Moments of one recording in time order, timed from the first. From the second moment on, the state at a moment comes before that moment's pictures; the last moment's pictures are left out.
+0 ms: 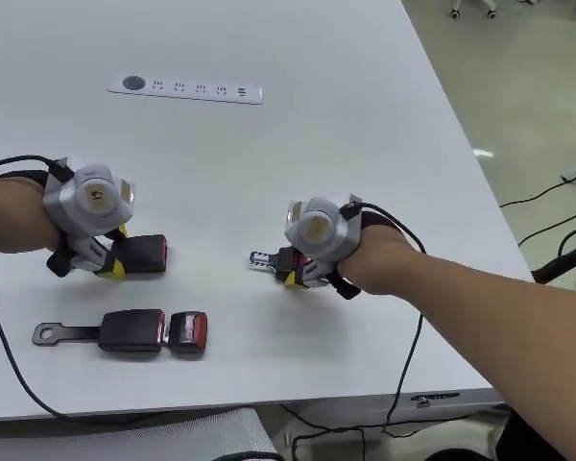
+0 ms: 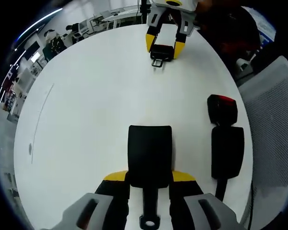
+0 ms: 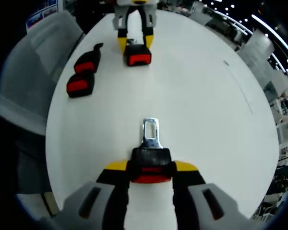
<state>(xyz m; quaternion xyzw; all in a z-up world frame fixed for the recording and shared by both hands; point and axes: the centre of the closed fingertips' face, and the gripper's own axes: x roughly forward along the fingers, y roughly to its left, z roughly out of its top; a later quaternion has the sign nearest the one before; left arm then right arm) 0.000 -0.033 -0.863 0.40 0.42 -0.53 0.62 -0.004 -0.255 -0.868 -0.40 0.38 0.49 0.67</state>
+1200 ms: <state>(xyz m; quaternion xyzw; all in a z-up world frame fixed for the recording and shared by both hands) -0.102 0.059 -0.757 0.21 0.30 -0.40 0.84 -0.103 -0.265 -0.769 -0.18 0.27 0.39 0.86</state>
